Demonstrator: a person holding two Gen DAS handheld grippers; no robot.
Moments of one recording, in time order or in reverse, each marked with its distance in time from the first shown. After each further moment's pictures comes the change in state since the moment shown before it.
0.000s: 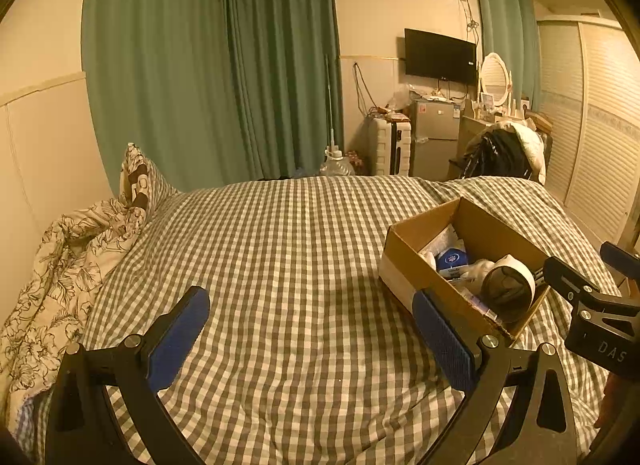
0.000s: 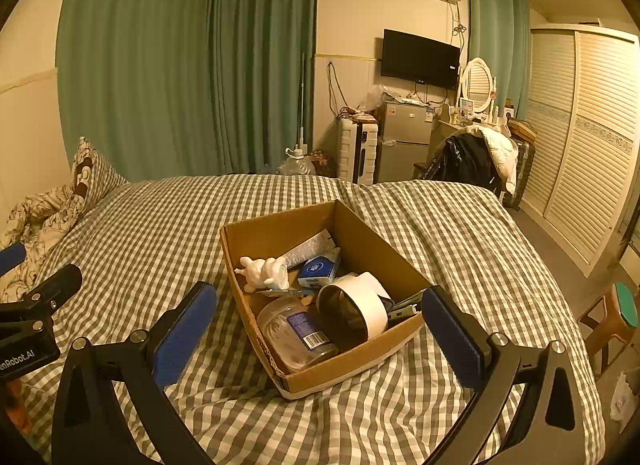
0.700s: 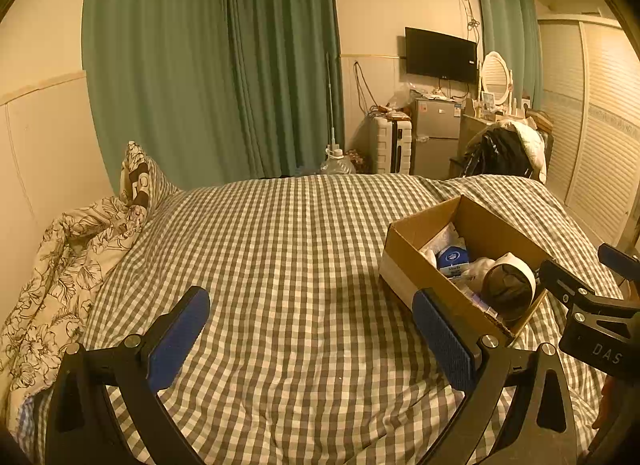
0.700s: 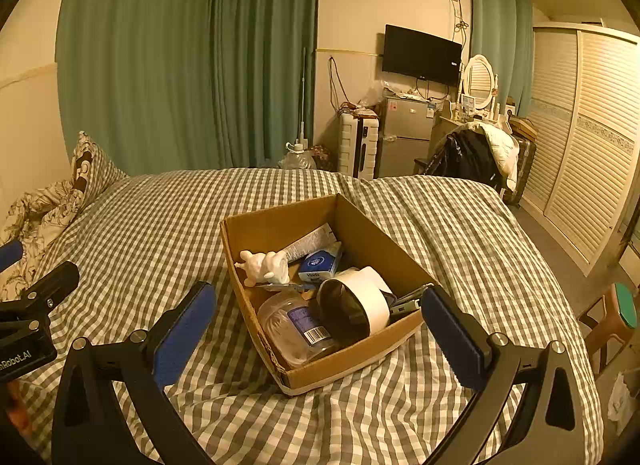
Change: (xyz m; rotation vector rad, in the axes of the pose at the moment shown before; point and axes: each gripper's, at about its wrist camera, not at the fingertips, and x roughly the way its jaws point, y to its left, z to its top) left arm 0.000 0.001 -0.001 0.002 0.002 0.002; right arm 0.005 -0.004 -0.003 -0.008 0.020 0.002
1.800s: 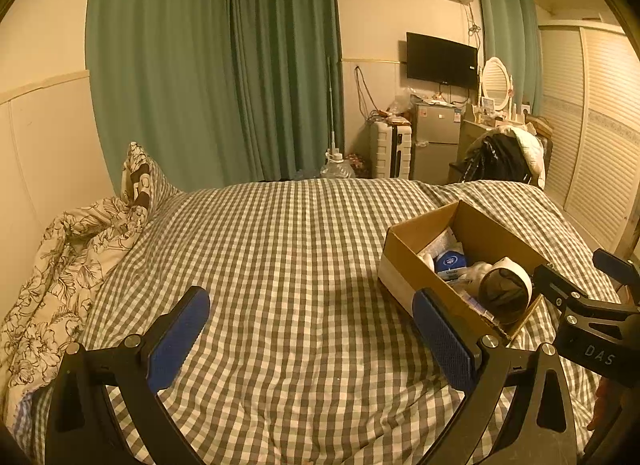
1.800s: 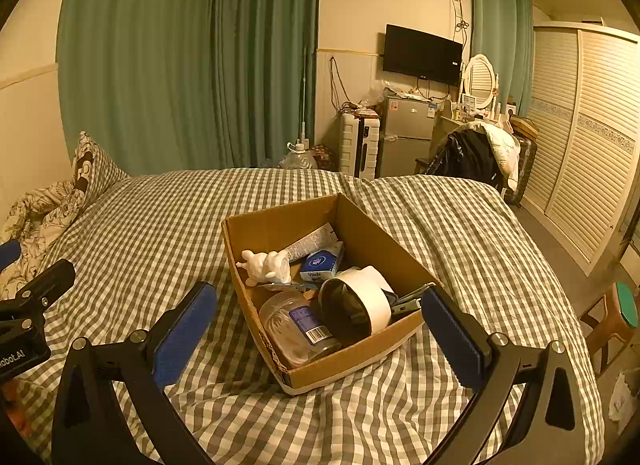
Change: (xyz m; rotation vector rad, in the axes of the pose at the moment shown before) left arm -0.007 -0.001 -0.001 -0.017 -0.013 0.000; right arm 0.002 0.000 -0.001 -0.001 -0.002 0.006
